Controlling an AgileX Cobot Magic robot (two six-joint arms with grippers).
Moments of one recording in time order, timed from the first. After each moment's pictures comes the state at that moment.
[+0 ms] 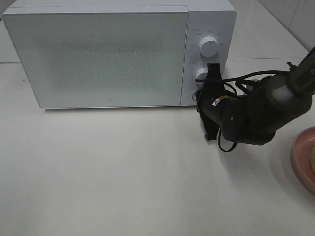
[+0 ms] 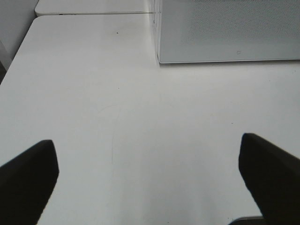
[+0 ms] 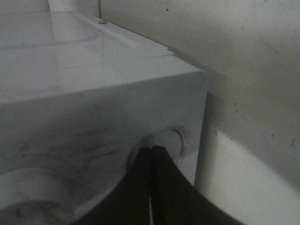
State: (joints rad) left arm 0.02 0.00 -0.50 -0.09 1.04 0.06; right arm 0.51 2.11 -0.84 0.53 -0.85 1.37
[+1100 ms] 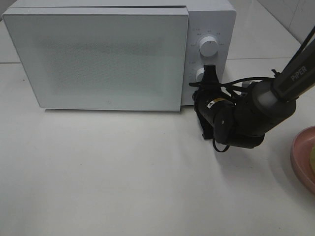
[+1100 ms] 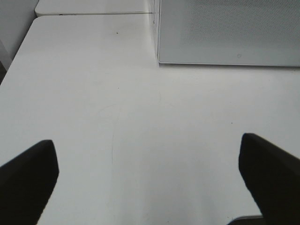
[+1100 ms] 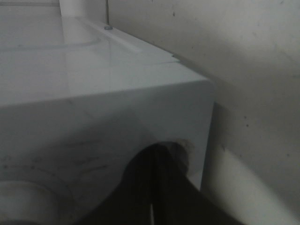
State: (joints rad) left arm 0.02 0.00 -0.50 -0.09 1.04 0.06; right arm 0.51 2.18 -0.90 0.56 -0.94 1.32
